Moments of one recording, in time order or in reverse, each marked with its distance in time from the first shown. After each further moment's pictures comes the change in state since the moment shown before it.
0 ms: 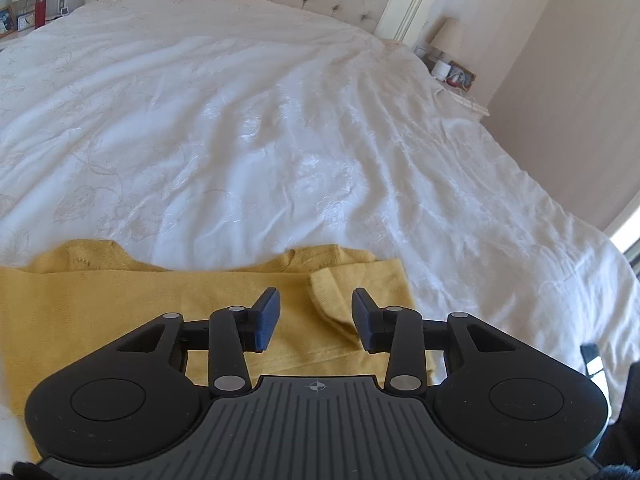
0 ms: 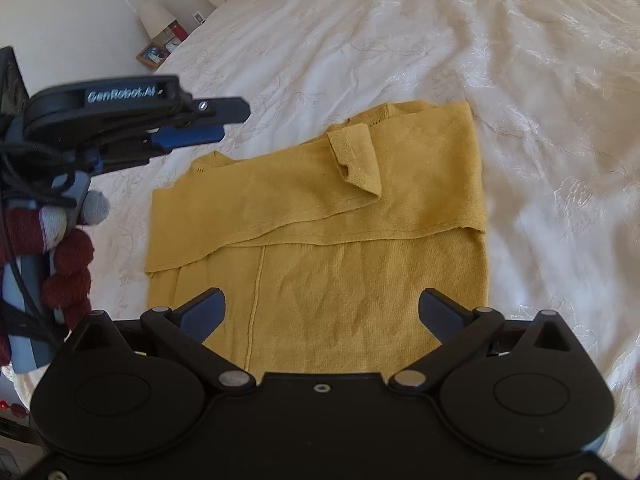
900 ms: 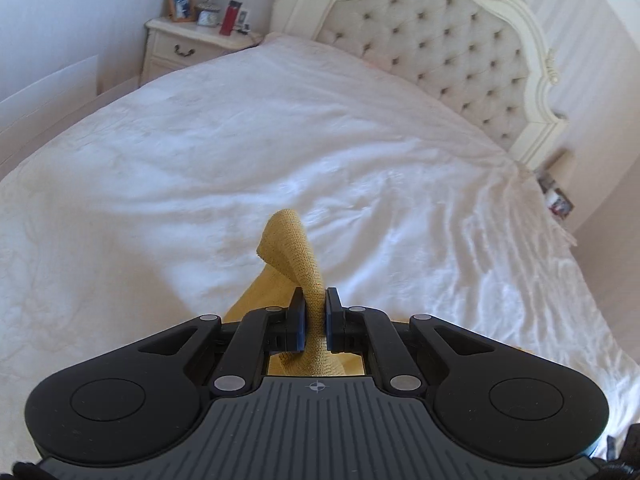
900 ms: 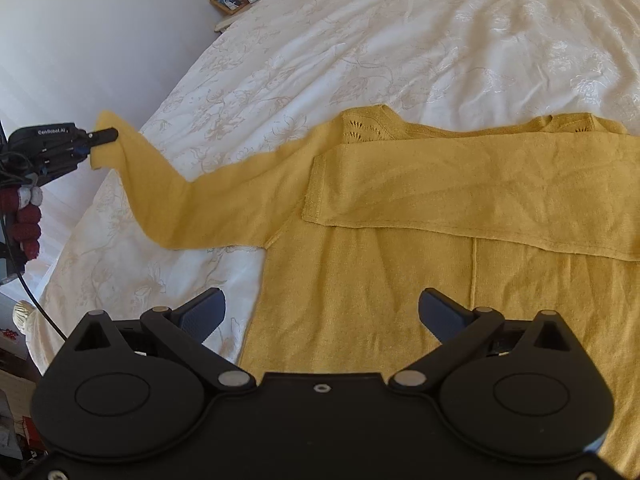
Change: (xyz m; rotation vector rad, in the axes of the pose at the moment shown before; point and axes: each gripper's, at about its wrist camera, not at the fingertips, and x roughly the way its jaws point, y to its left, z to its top) left arm -0.182 0.287 0.018 -0.306 -0.182 0.152; right arm 0.061 0.160 -0.017 -0.179 0.086 0.098
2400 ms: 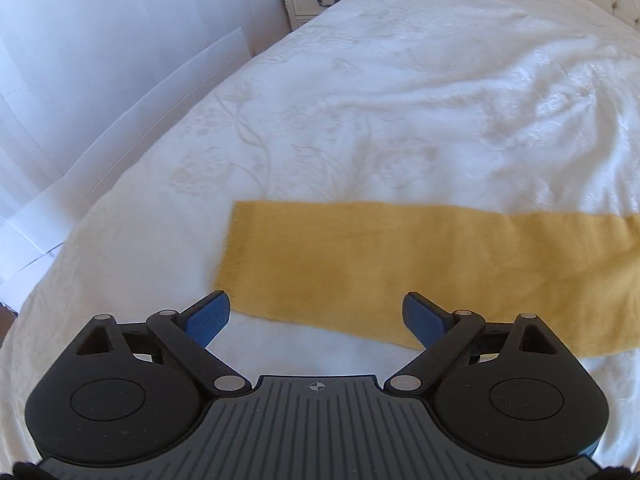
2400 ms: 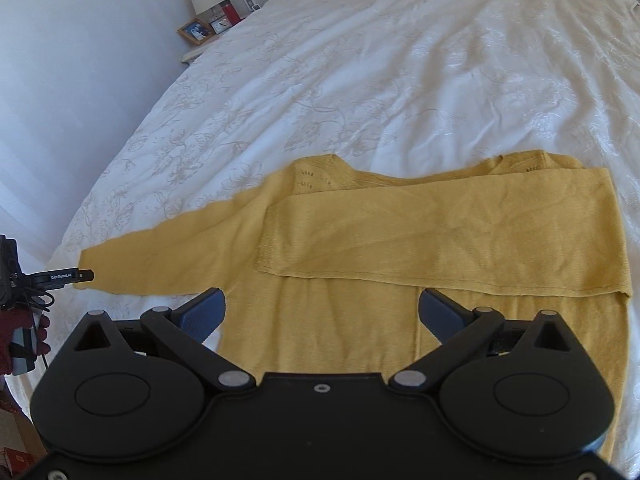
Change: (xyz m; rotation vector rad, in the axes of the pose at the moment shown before) left arm 0.012 0.141 -0.062 0.111 0.180 0.633; right arm -0.009 -0.003 0.029 0.015 -0.087 -0.093
